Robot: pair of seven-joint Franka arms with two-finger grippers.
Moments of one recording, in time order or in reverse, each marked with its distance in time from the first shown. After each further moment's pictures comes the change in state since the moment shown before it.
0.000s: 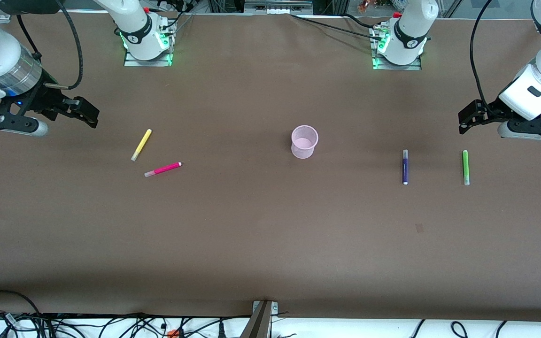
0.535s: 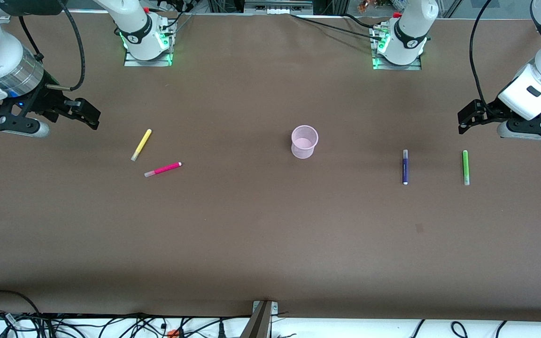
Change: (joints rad) left arm -0.001 0.000 0.000 0.000 0.000 0.000 0.000; right arm 0.001 0.005 -0.002 0.000 0.010 0.041 0.007
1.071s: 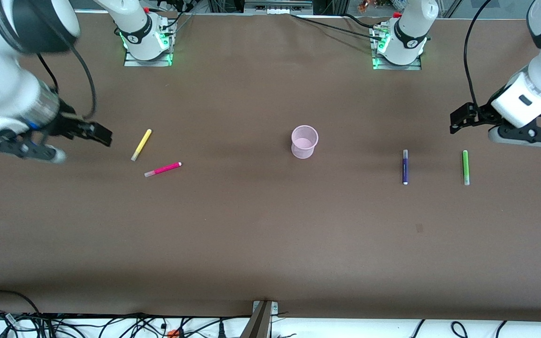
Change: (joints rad) left arm 0.002 0.051 0.002 0.013 -0.056 -0.068 0.000; right arm -0.010 0.144 -0.012 -0.019 0.048 0.035 0.000
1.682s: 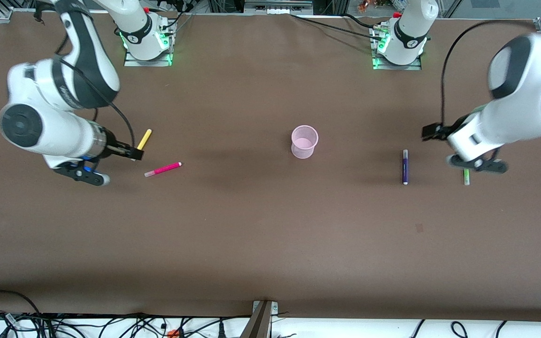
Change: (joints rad) left arm -0.046 0.220 -0.026 0.038 0.008 -0.015 0.007; right arm 0.027 0.103 0.012 -0.135 0.039 0.088 0.211
